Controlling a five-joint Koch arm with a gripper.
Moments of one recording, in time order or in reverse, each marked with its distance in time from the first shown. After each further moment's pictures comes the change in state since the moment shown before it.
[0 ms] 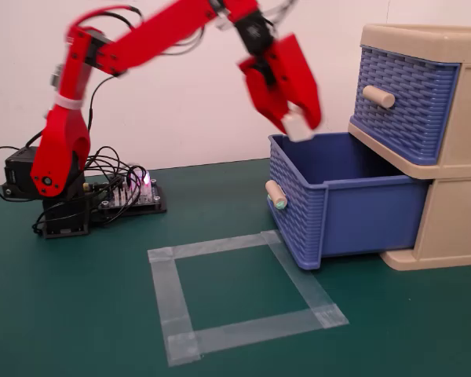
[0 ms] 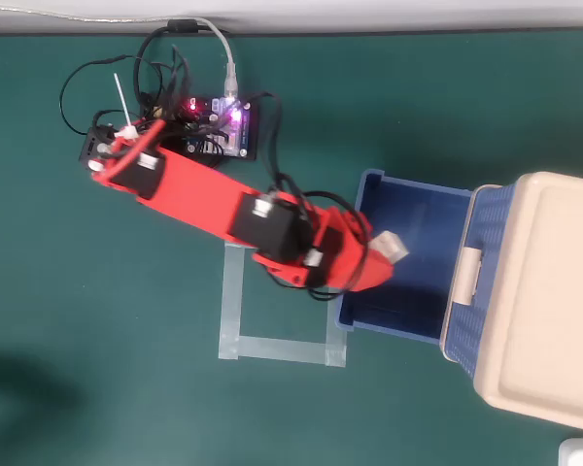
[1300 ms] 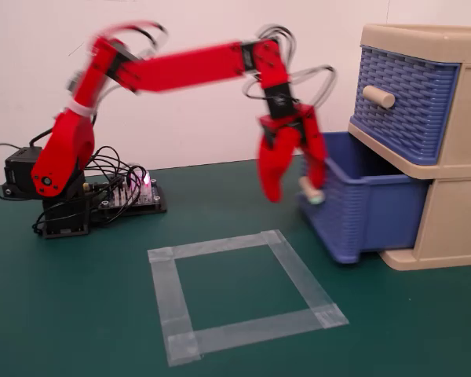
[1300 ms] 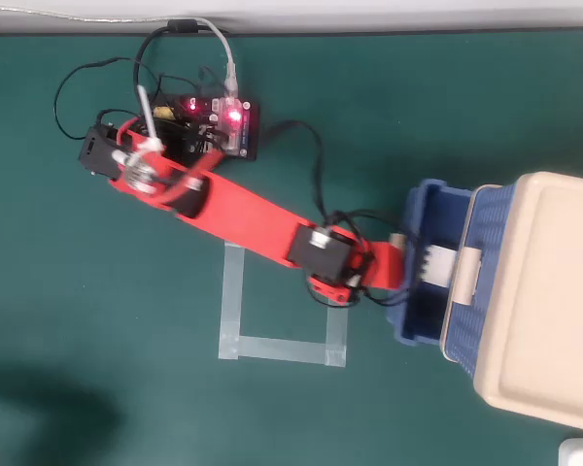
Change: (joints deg) arm 1.1 -14.4 -1.4 -5.7 -56.2
